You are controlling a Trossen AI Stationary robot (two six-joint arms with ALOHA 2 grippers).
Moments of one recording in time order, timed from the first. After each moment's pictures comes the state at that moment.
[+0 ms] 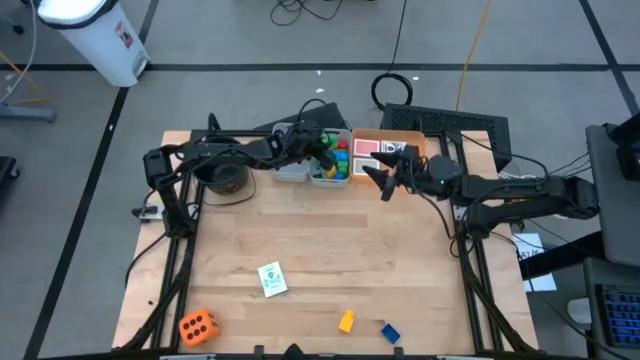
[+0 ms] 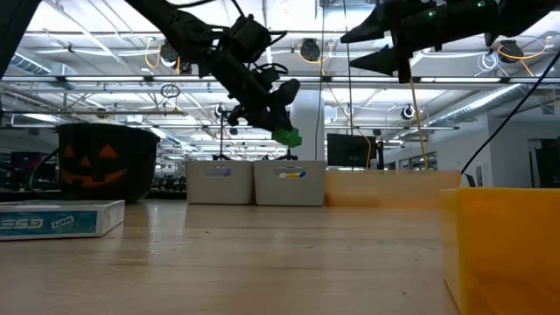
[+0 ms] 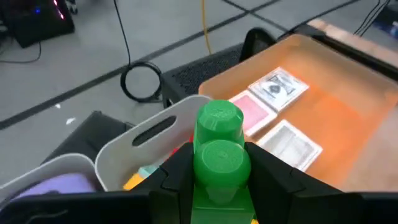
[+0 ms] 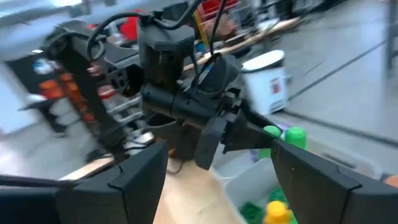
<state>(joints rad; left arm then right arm) 0.40 1.81 1.23 0.06 -0.26 -0.27 -0.18 0.99 0.57 0.40 0.28 0.35</state>
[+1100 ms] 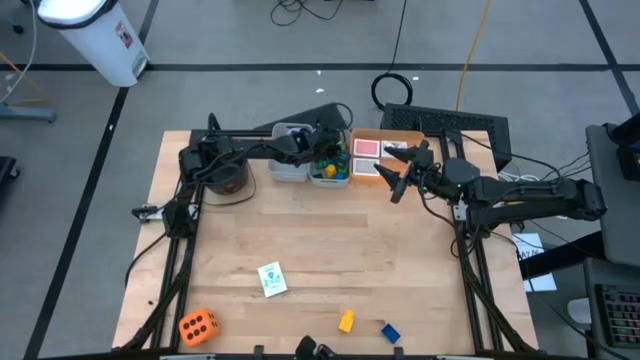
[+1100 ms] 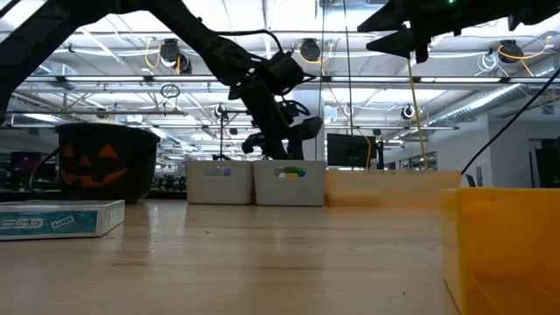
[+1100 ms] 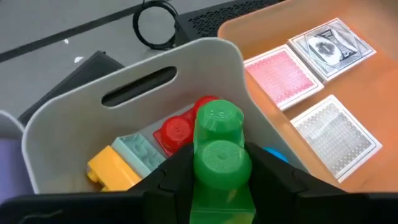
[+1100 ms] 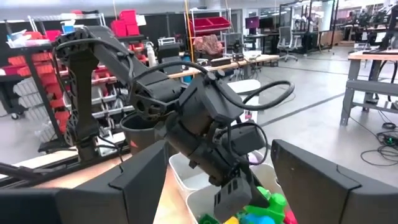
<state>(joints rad) 0.41 2.09 1.52 -0.18 -0.27 -0.45 -0.12 0.84 0.57 0.30 0.39 0.12</state>
